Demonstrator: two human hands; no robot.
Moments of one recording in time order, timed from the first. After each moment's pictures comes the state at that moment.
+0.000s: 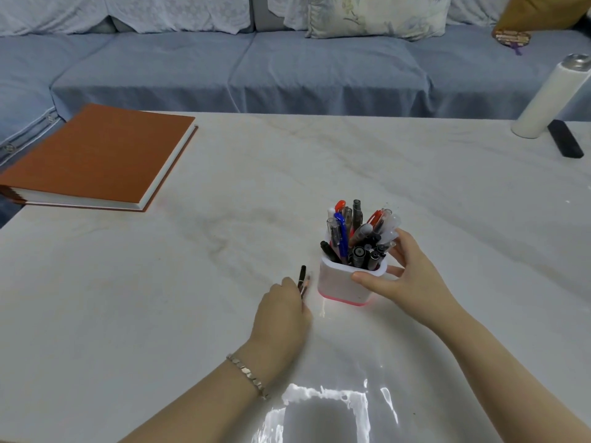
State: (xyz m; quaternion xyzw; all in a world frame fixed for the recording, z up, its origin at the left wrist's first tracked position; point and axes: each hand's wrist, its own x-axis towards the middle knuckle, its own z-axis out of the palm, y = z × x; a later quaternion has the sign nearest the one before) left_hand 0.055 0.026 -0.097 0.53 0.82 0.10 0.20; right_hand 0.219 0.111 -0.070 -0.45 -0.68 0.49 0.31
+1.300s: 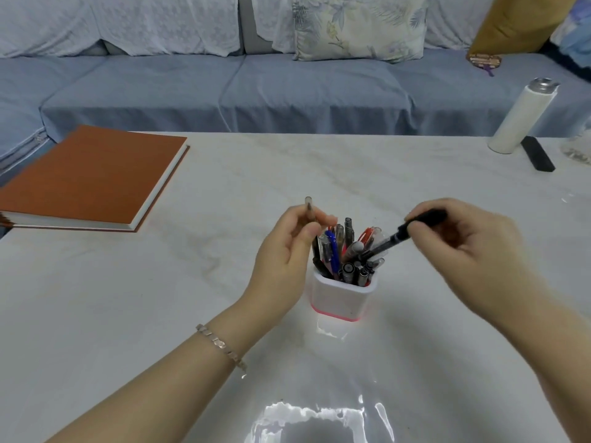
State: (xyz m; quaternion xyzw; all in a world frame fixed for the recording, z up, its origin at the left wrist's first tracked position) left_hand 0.054 0.060 -0.014 0.51 0.52 0.61 0.33; right_hand 0.236 0.104 0.033 -0.43 -0.78 0.25 0.38
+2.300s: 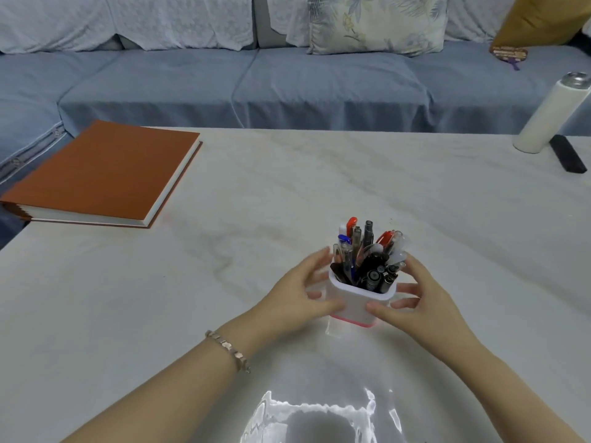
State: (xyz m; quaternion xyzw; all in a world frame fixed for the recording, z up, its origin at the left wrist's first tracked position) left_hand 0.032 0.057 -0.069 0.52 0.57 0.41 0.49; right_hand 0.224 0.102 -0.062 -0.46 -0.71 0.45 0.27
